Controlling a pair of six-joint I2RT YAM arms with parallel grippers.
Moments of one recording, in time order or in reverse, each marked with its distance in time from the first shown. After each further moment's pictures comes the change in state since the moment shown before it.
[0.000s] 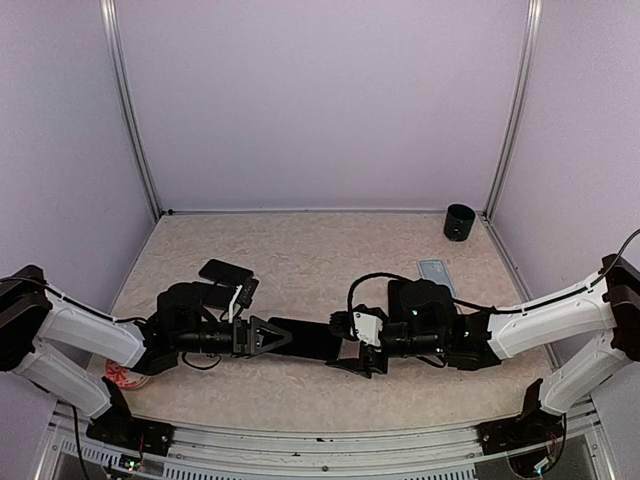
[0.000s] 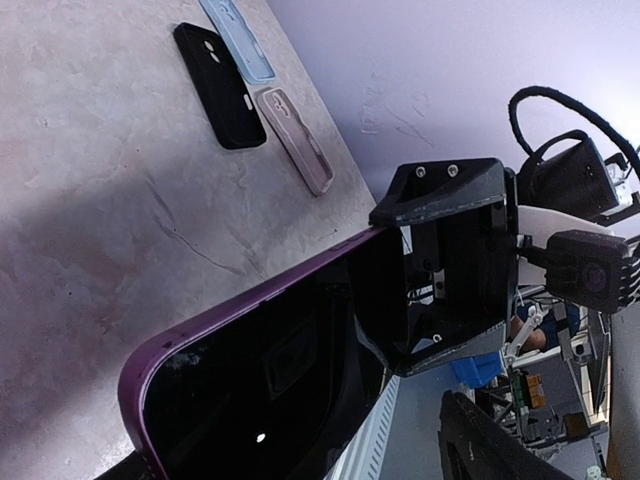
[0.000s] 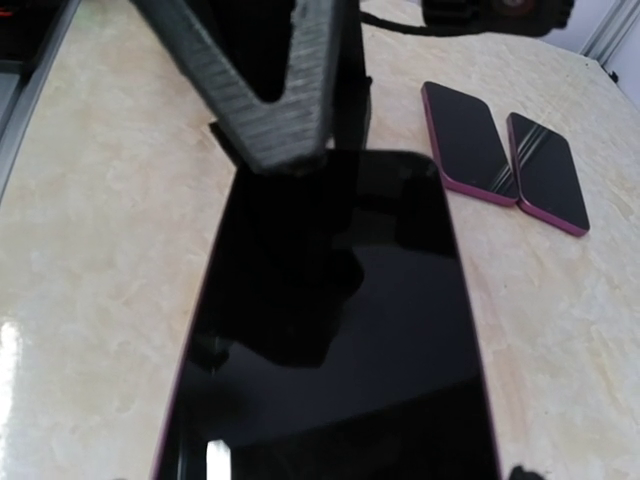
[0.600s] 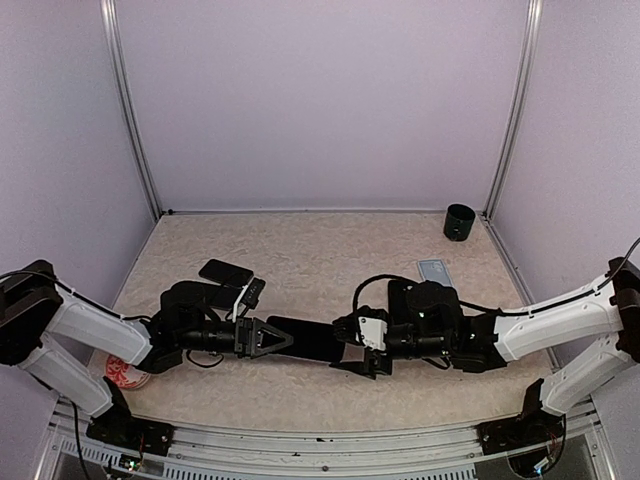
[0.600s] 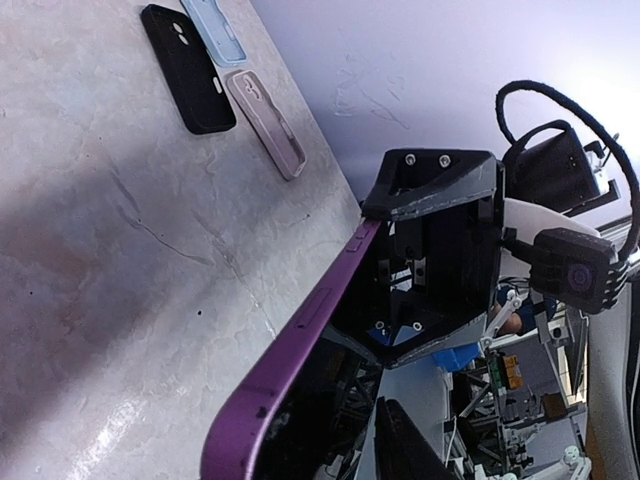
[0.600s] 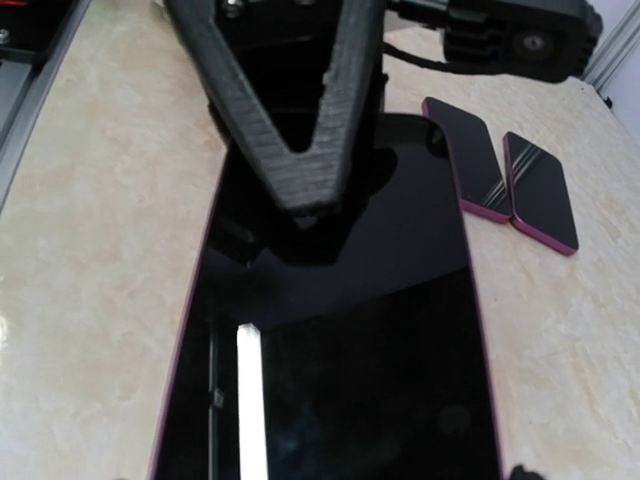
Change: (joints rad) left arm 0.005 0.060 0.020 0.068 0.097 -0.033; right arm 0.006 -0.035 -0.026 0.002 0.001 -0.053
